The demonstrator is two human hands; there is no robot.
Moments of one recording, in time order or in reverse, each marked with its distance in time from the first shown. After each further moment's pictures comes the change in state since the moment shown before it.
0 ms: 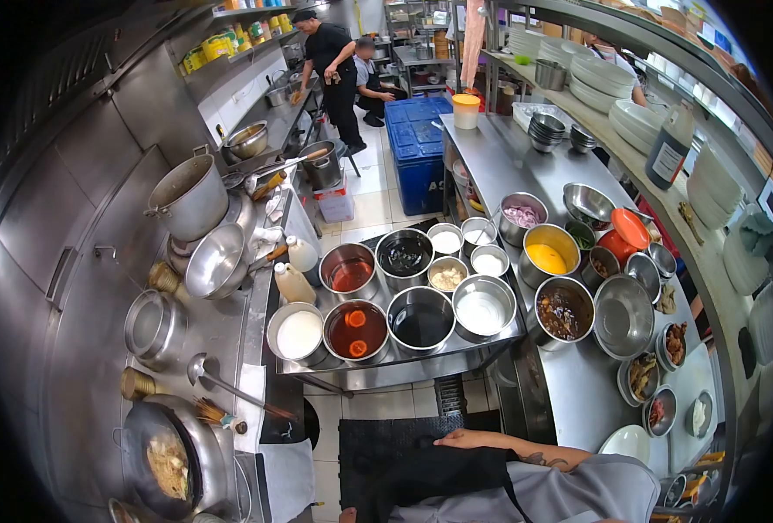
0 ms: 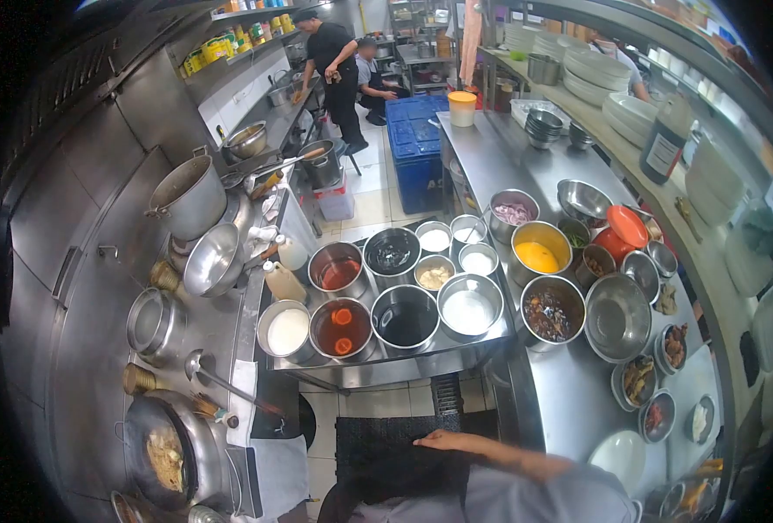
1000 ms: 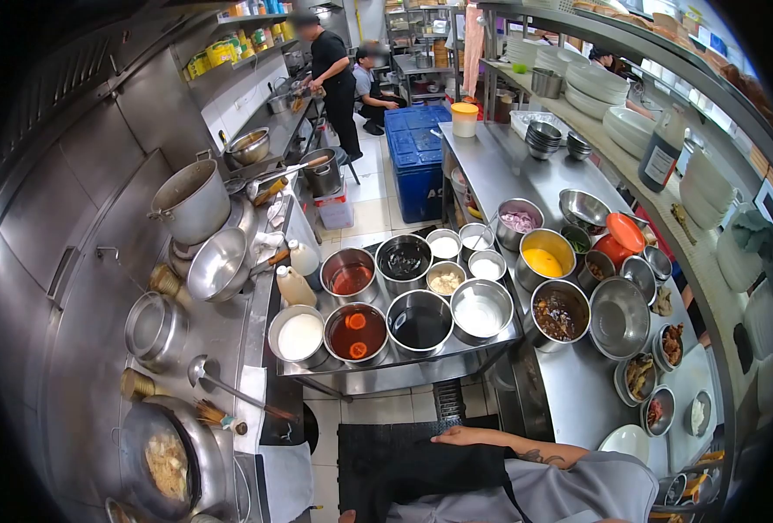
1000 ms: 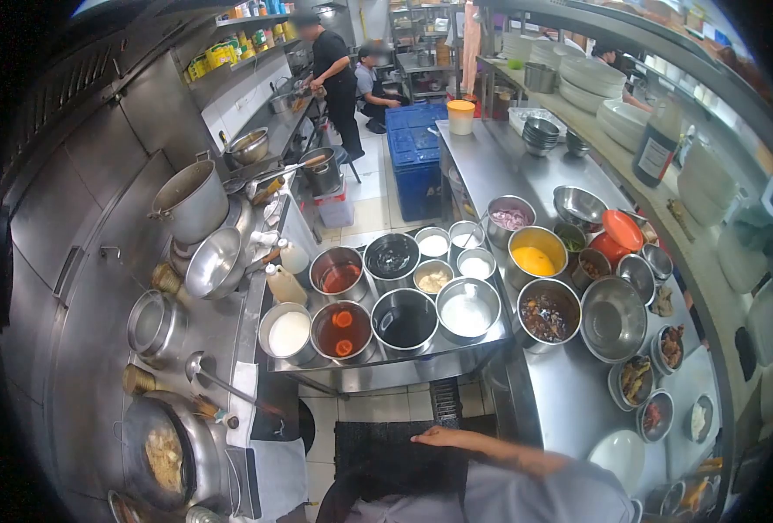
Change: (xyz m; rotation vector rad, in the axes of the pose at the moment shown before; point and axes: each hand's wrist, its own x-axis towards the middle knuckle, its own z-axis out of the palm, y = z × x) left_hand 0.009 -0.017 0.000 -0.044 0.012 0.012; right_hand 0.010 -0.001 -0.003 -0.062 0.020 0.040
